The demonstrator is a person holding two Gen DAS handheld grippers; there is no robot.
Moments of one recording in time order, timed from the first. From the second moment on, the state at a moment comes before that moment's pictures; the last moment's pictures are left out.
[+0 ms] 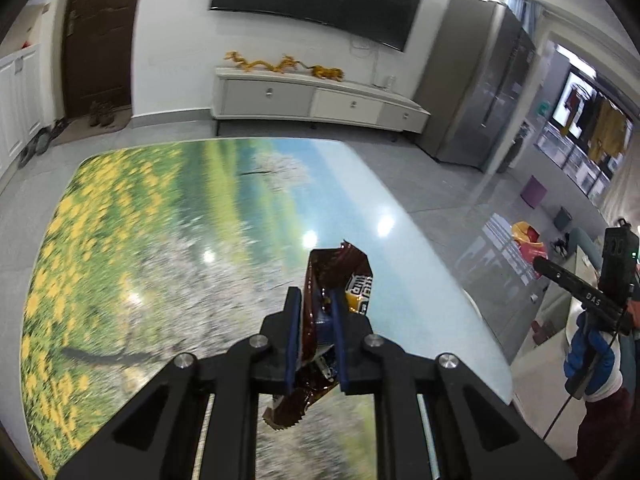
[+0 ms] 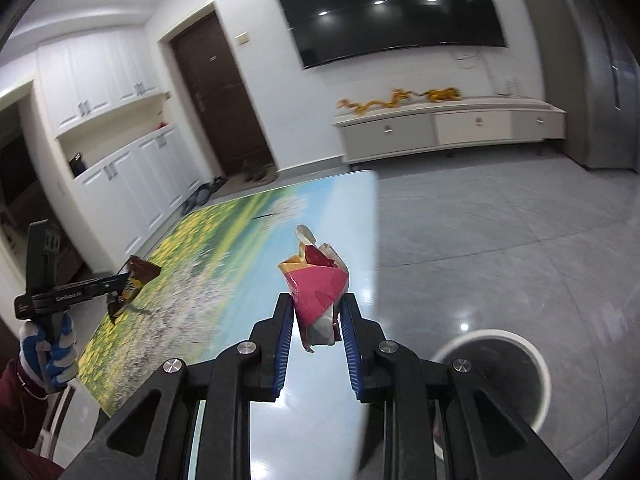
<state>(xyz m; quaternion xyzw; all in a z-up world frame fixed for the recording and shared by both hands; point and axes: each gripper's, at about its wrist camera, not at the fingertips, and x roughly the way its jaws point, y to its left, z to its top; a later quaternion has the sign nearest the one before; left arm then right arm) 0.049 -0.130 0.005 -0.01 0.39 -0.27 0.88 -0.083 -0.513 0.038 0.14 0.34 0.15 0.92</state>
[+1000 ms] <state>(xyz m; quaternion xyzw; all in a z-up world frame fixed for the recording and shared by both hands) 0.069 -0.477 -0.054 0.04 0.47 -0.45 0.76 -0.079 -0.655 -0.079 0.23 0.44 -0.03 0.87</state>
